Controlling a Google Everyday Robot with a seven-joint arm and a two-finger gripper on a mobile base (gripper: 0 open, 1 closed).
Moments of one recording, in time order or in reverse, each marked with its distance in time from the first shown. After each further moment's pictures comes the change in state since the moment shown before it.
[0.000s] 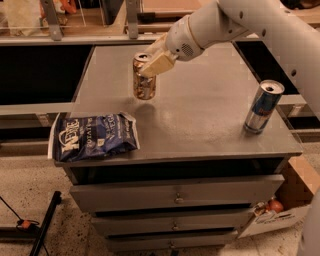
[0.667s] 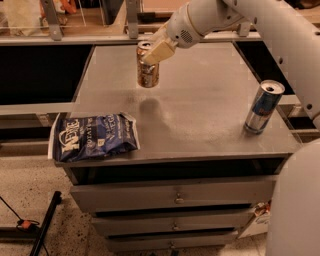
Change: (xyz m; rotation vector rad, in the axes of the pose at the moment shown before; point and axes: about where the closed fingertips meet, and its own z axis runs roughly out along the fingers) arm 0.001 -0.043 -0.006 0.064 0.048 0.029
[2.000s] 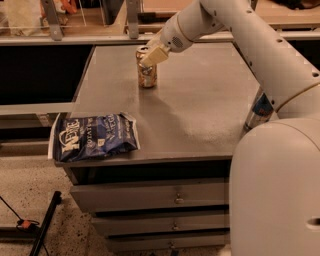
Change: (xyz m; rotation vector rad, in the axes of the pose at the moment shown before) arm 0.026 -0.038 0.049 0.005 0.043 0.014
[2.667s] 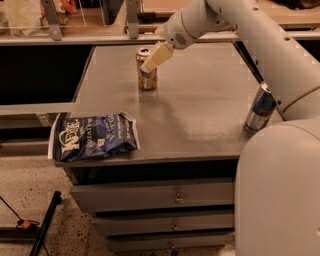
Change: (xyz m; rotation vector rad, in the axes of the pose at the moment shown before) arm -0.003 -0.005 -0.014 0.037 -0.011 -0.001
